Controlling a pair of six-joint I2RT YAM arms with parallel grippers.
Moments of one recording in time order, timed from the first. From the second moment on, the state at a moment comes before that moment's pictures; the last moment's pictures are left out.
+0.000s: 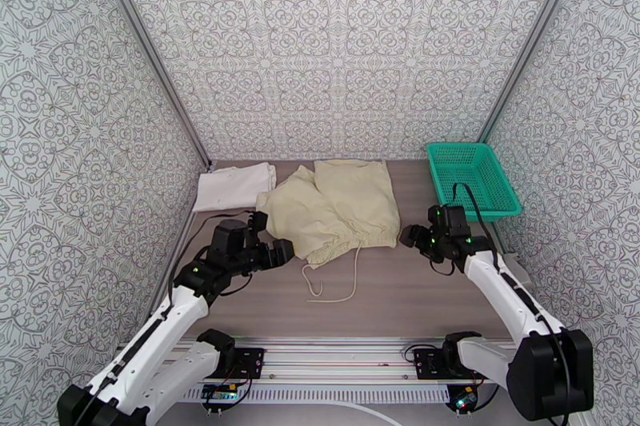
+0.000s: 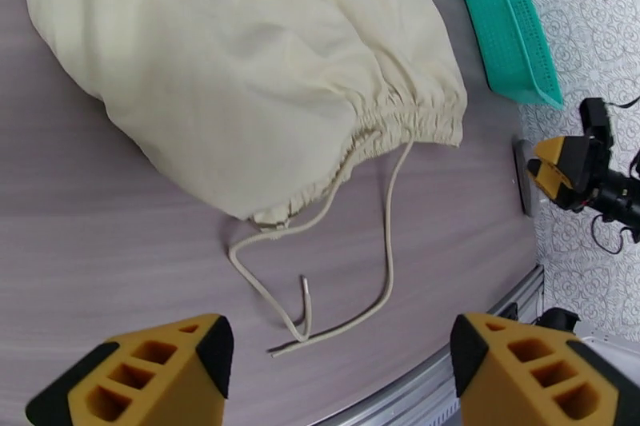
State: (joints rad) left arm -0.34 0.93 0.72 -0.54 0.39 -0.61; right arm 0.16 1.24 0.88 -0.59 -0.25 0.56
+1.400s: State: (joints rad) left arm -0.74 1.65 1.08 0.02 0.46 -0.78; right arm 0.09 1.56 1.23 -0.60 -0.13 0.54
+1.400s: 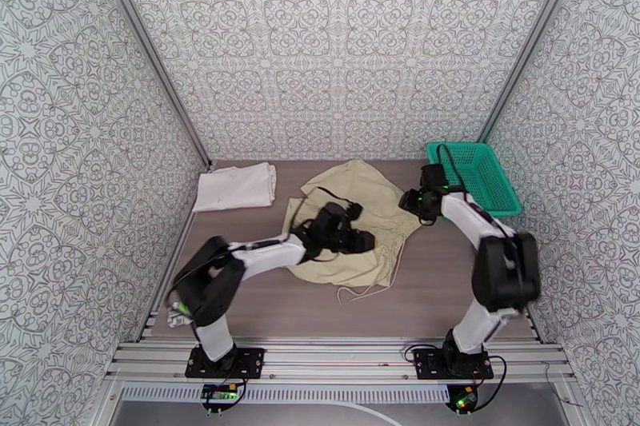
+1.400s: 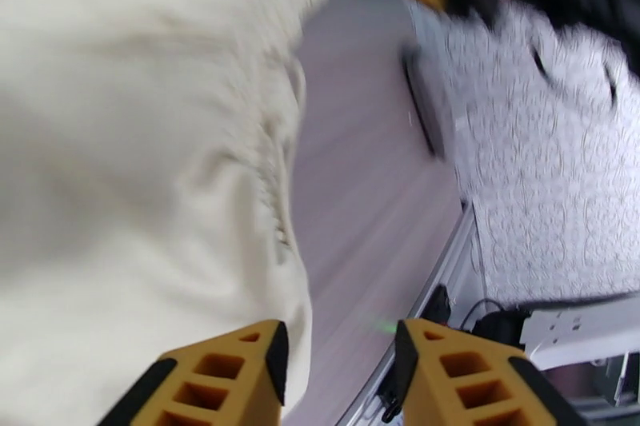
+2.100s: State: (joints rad) left arm -0.27 1.15 0.42 -0.27 0.42 -0.71; right arm 0.39 1.19 0.50 -0.52 -0.37 0.77
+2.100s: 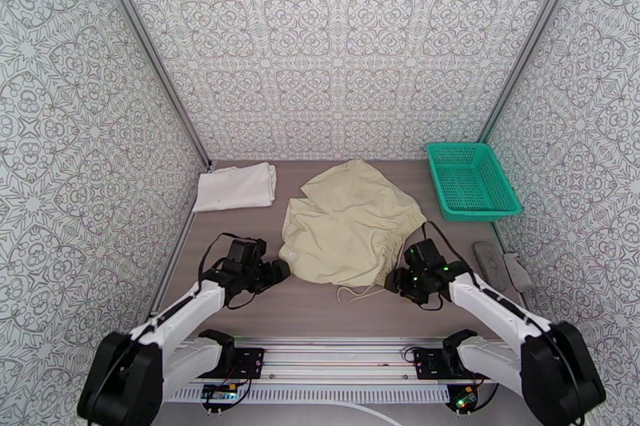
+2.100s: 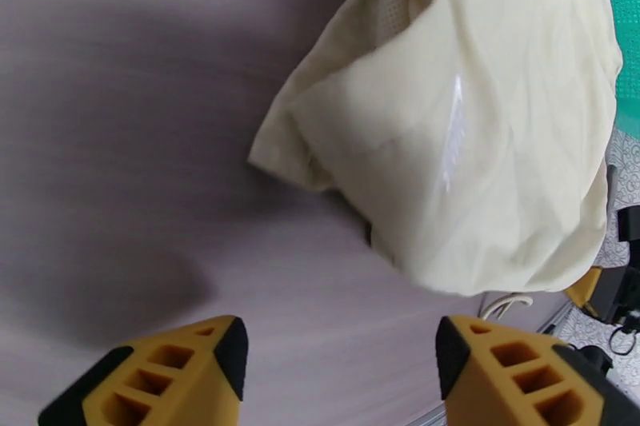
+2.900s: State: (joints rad) left arm -0.26 1.14 0.67 -0.32 0.37 -0.60; right arm 0.36 1.39 0.65 -0.44 -0.22 0.75
